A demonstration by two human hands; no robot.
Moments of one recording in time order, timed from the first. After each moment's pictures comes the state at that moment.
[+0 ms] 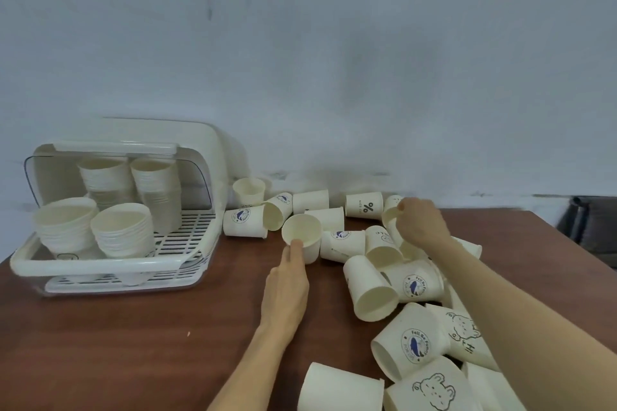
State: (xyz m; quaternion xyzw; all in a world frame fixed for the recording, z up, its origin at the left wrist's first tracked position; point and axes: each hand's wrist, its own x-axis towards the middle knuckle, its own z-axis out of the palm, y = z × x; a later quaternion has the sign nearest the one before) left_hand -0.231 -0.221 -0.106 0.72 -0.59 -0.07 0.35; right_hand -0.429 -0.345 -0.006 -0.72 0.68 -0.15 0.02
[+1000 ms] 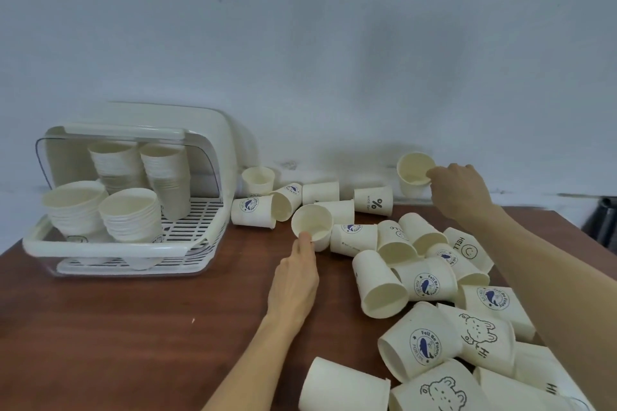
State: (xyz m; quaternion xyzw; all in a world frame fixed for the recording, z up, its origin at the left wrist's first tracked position) left_hand -0.232 -0.230 -0.116 0.71 -0.60 -0.07 0.36; right_hand -0.458 -0.389 0.023 -0.77 0.59 -0.03 -0.25
